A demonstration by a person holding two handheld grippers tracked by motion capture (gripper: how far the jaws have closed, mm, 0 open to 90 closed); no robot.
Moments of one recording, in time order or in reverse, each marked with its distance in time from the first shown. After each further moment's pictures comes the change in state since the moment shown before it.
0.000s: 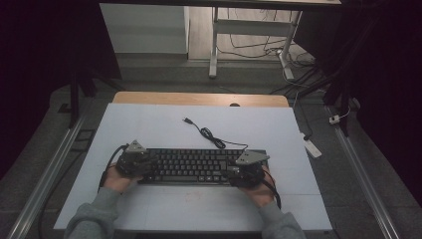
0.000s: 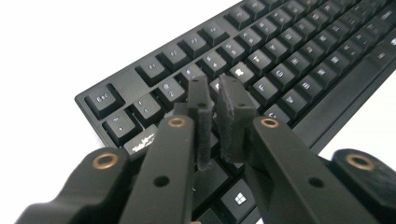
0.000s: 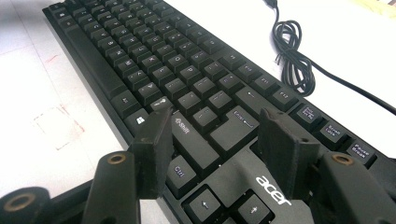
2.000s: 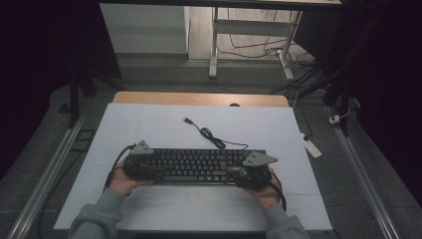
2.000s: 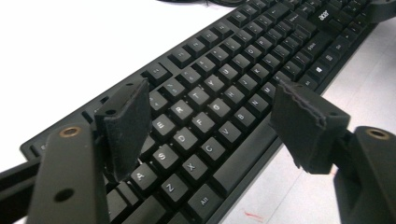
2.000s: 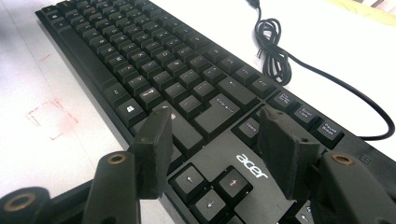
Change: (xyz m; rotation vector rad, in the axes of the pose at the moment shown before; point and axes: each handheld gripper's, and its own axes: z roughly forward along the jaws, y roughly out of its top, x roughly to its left) left arm -0.029 0.015 -0.004 -0.059 -0.085 0.065; right arm -0.005 -0.009 -0.015 -0.025 -0.032 0.020
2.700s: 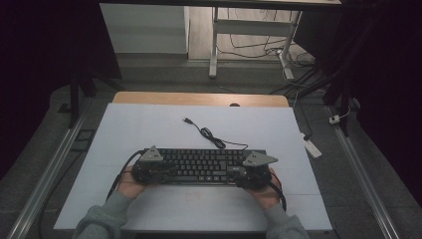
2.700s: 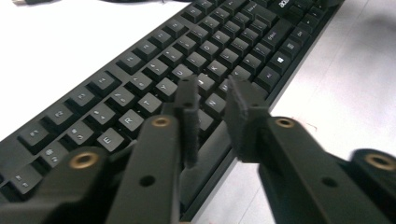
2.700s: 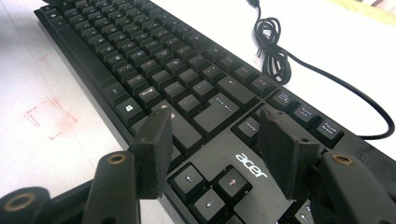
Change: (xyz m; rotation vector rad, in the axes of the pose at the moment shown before) left arm -0.022 0.002 0.013 0.017 -0.073 0.090; right arm 0.000 0.000 0.000 0.005 -0.003 0.000
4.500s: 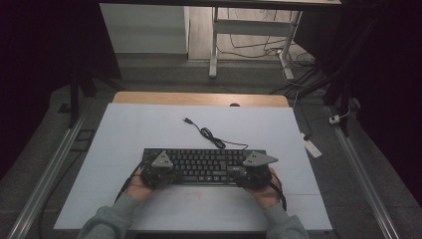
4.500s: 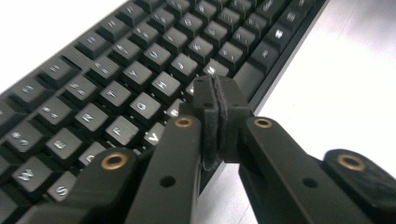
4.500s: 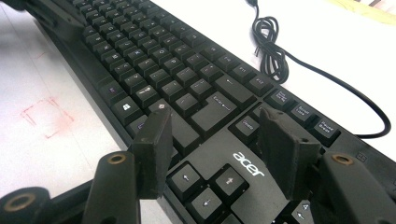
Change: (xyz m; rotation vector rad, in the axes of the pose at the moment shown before) left arm -0.007 -0.004 0.020 0.042 -0.016 0.025; right arm -0.001 0.000 0.000 0.001 -0.005 -0.001
